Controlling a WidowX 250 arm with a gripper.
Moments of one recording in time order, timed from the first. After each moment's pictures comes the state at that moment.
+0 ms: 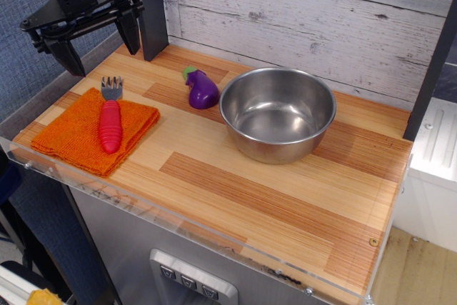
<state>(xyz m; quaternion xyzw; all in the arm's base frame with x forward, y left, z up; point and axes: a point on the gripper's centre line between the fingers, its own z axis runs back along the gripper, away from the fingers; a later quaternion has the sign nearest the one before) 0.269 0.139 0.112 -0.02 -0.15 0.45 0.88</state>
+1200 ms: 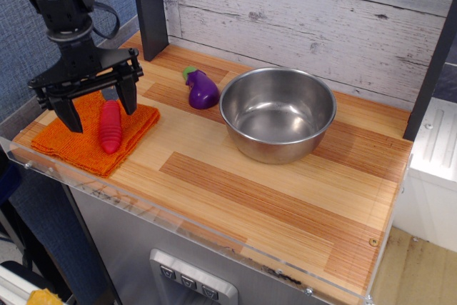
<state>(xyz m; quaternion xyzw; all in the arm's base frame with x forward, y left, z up) 0.250 0.143 0.047 0.01 -0.07 0.45 0.89</state>
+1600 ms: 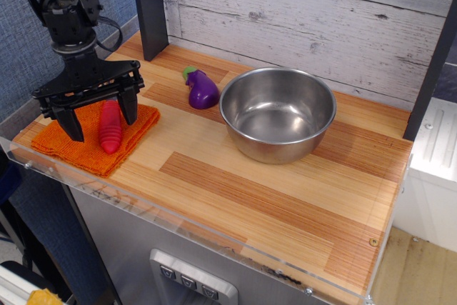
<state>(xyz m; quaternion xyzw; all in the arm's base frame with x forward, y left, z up) 0.250 0.147 0.036 0.01 -0.07 0.45 0.89</state>
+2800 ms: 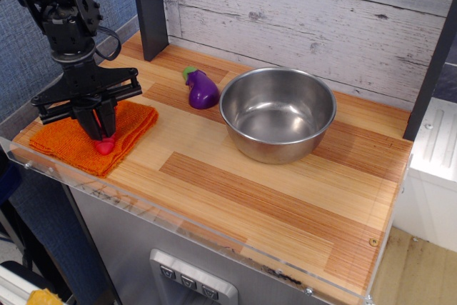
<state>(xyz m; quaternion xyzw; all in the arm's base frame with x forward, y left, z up) 0.244 0.151 0.027 0.03 -0.06 0.46 0.89</state>
